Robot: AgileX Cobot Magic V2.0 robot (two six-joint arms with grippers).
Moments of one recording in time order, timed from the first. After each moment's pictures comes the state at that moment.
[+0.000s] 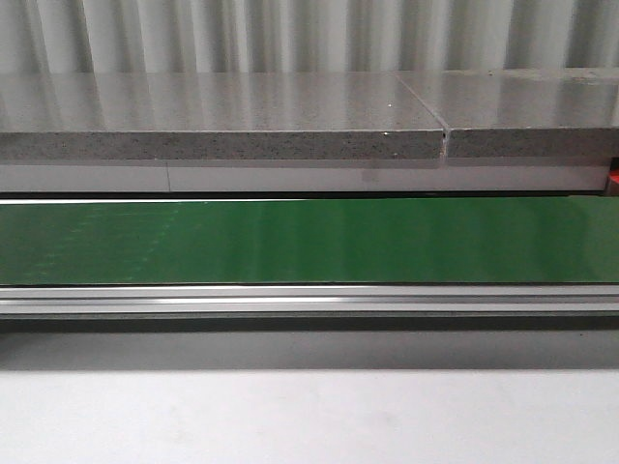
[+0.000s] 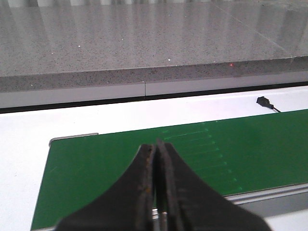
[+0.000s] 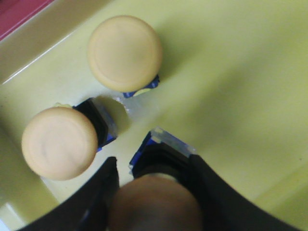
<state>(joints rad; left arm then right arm) -0.12 0.35 -0.42 -0.34 0.39 0.28 -0.79 1.49 -0.89 0.08 0.66 -0.07</state>
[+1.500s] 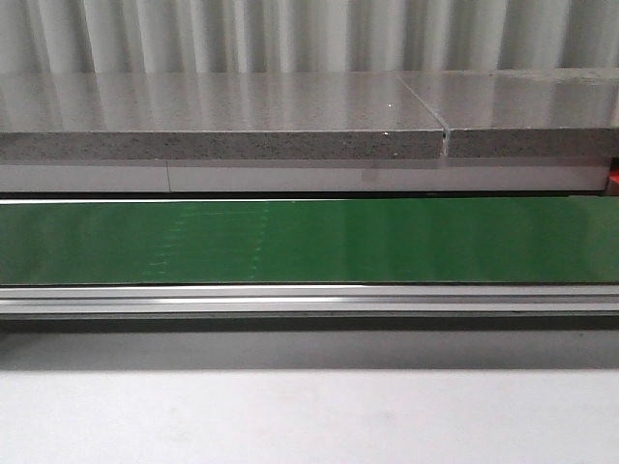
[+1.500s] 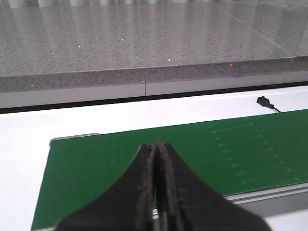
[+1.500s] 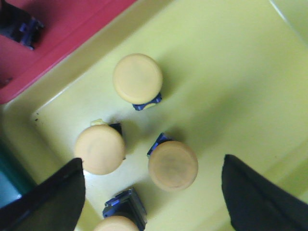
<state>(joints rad) -0.12 0.35 -0.42 -0.34 0.39 0.28 -0.76 1.31 -0.94 0.08 0.74 -0.02</state>
